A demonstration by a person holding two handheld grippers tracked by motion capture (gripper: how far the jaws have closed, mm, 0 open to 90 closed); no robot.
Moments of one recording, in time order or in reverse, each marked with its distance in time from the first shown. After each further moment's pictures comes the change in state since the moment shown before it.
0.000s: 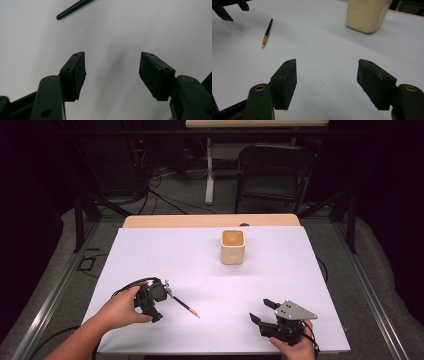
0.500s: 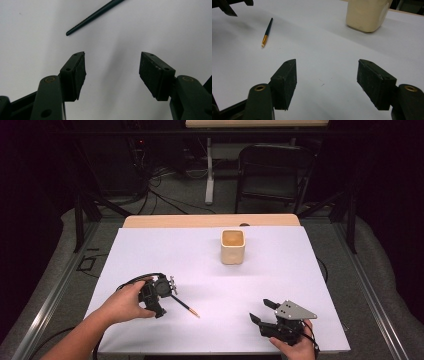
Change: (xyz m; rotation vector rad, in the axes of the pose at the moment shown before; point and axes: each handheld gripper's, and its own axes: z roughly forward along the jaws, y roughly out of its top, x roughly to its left) left arm 0.003 0.015 -0.010 -0.014 0.017 0.045; right arm 0.000 0.000 0.000 0.007 0.002 0.000
